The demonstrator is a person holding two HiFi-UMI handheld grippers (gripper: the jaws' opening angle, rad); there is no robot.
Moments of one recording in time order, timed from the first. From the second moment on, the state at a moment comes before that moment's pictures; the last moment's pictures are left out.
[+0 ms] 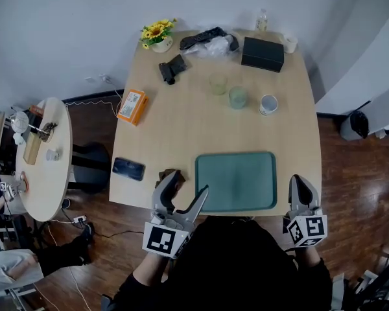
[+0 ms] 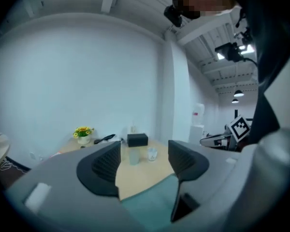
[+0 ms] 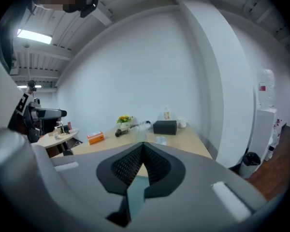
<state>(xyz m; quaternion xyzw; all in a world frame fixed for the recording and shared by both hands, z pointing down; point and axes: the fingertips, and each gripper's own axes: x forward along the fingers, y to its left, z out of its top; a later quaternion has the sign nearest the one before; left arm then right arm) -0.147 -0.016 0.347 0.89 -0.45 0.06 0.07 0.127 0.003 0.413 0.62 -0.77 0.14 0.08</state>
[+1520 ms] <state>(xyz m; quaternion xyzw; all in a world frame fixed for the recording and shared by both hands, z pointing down) -0.079 -0.001 0.303 0.92 -0.40 0.00 0.04 0.047 0.007 0.285 0.52 -0.85 0.01 -0.01</state>
